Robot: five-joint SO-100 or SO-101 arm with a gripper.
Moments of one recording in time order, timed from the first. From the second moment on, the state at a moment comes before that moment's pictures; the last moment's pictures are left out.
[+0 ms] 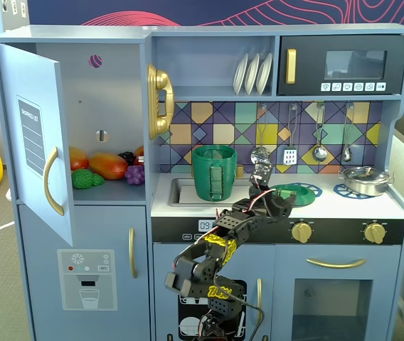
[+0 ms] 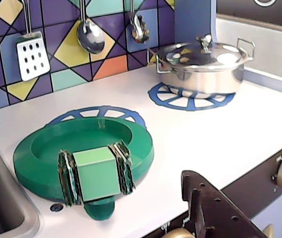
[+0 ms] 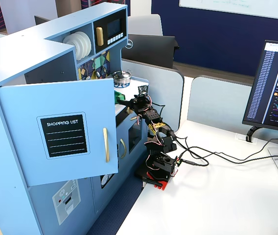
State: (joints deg) arm 37.2 148.1 140.3 1.9 -91.7
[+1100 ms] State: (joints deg) arm 33.0 106.5 118.5 -11.2 -92.5
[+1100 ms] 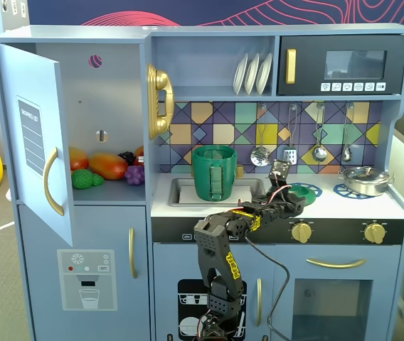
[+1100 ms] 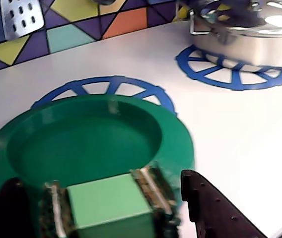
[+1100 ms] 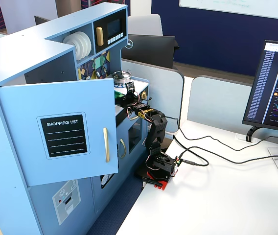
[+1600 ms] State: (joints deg) arm 29.4 106.9 113.3 -13.4 -90.6
